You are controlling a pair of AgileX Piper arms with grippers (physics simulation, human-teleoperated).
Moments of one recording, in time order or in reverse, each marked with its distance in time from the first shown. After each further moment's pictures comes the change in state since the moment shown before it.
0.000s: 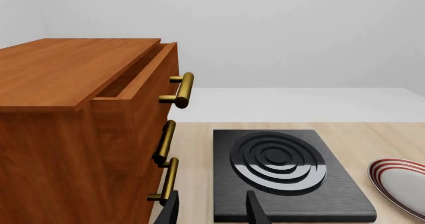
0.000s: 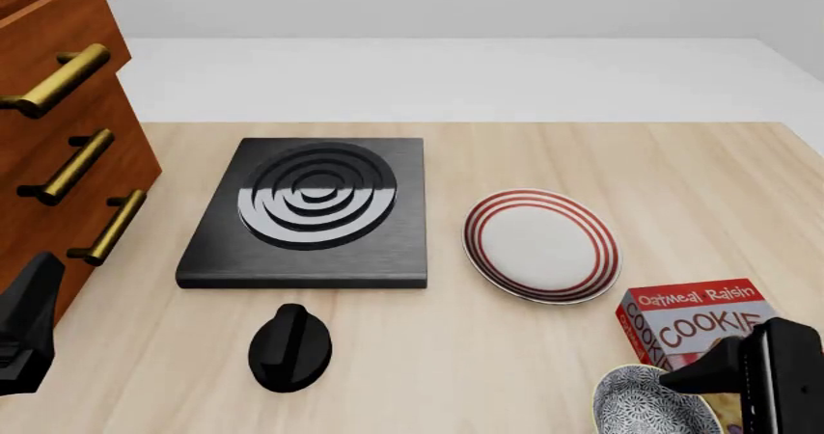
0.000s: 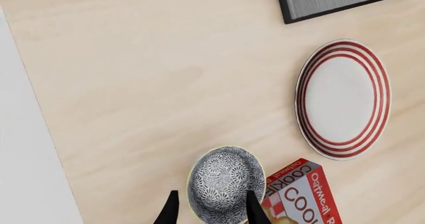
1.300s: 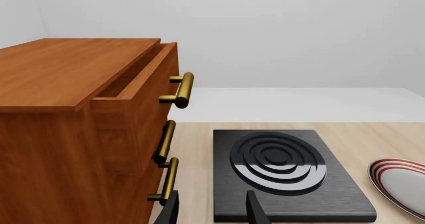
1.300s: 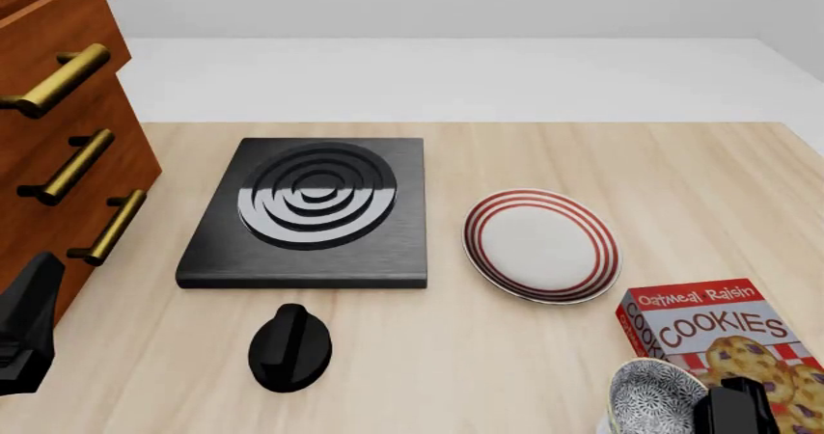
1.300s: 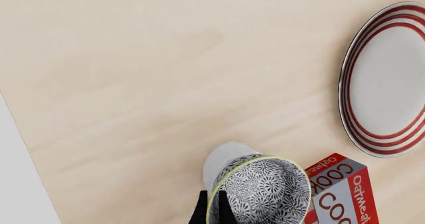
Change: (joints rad) left arm 0.000 0.000 0.000 0.000 0.000; right arm -0.088 0.050 0.252 -0.192 -0.112
